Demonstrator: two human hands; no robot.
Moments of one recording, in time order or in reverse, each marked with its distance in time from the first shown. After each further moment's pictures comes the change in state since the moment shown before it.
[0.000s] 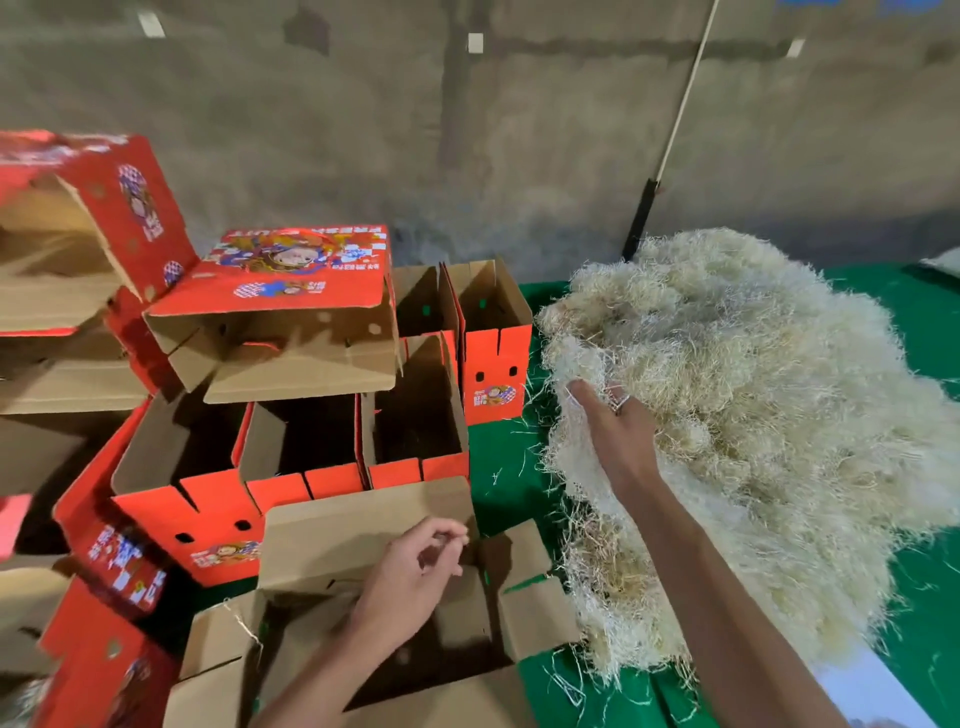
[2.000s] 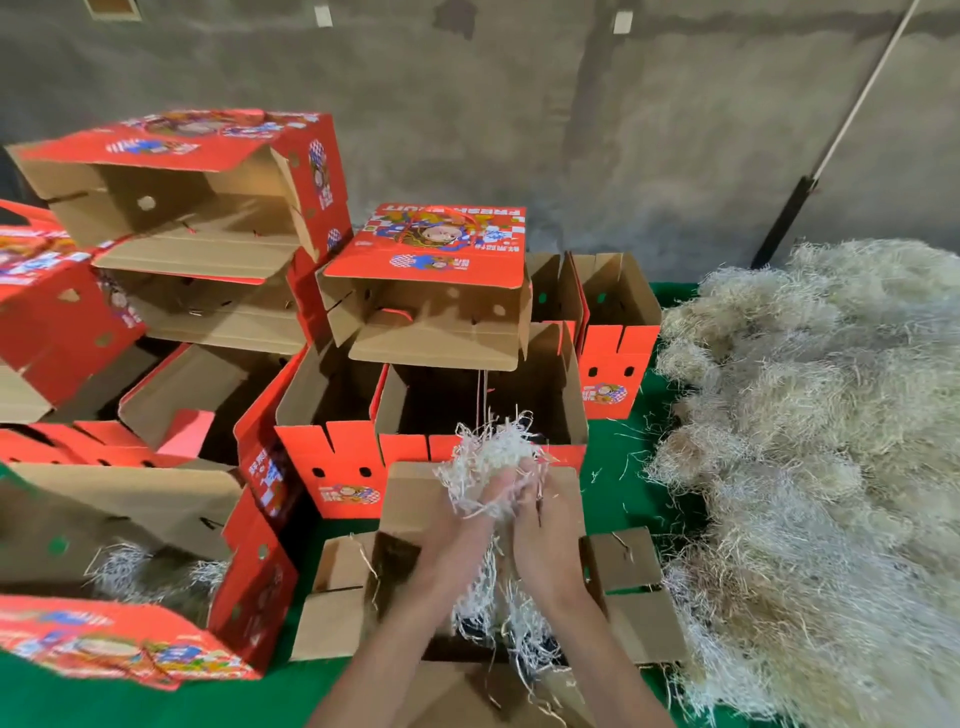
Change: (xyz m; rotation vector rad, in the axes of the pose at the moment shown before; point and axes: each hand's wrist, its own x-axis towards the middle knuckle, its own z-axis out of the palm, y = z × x) left_hand -0.025 0.018 -0.052 -0.534 0.286 -0.366; right_hand -0.150 0.030 0.158 -0.098 -0.303 -0.206
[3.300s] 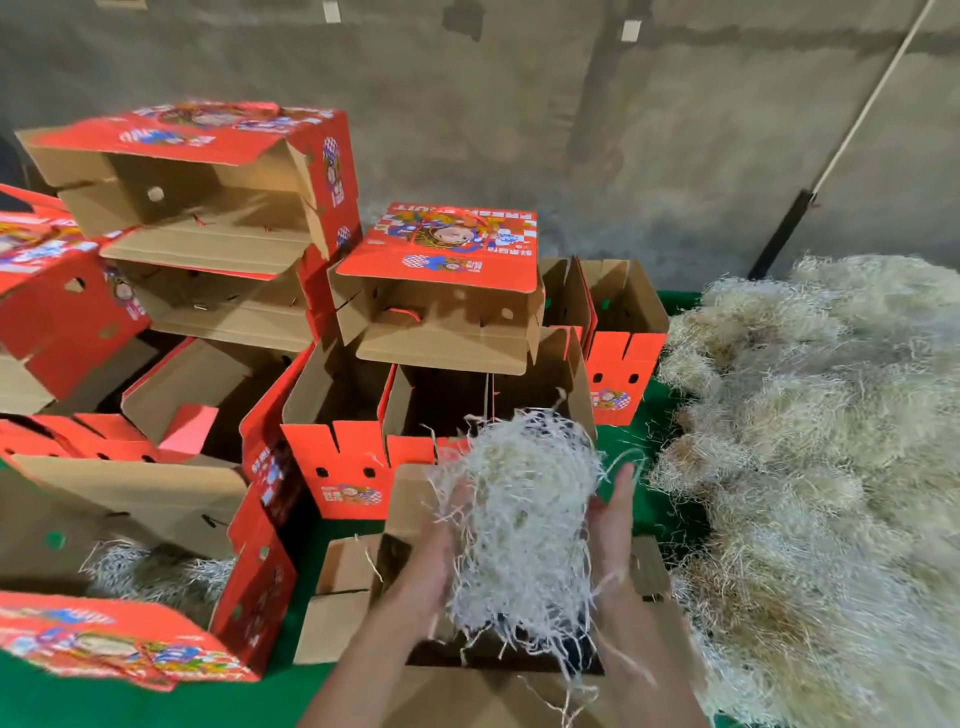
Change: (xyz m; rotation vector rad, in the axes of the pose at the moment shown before) left_hand 0.010 -0.024 -0.031 -0.356 -0.172 -0.205; right_hand 0.029 -0.018 -0.039 0.676 0.082 0.406
